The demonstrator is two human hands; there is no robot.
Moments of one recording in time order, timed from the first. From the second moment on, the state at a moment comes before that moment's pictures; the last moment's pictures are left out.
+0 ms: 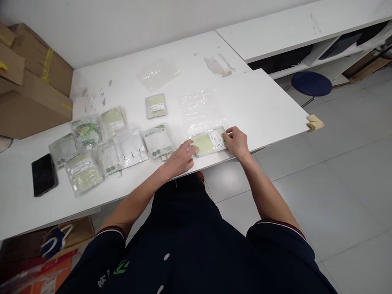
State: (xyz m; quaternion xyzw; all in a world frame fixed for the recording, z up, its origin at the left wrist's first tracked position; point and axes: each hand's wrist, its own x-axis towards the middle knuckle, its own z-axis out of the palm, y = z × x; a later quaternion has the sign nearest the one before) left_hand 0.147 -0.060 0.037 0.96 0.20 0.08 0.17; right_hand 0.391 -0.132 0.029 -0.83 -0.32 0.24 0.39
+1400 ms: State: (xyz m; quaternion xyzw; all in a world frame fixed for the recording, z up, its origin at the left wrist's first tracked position) left_hand 0.213 0.040 0.036 0.85 0.48 0.07 0.19; right_hand 0.385 -0.085 0.047 -0.76 -0.63 0.00 0.13
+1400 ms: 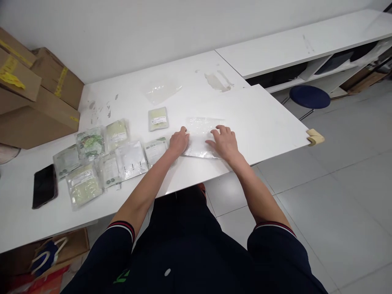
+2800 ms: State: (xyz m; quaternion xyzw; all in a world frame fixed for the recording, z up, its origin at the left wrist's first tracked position) left_hand 0.223 0.068 0.053 0.87 0.44 0.10 0.16; right_hand 0.385 -0.054 0.045 -0.69 -0.72 -0.02 0.01
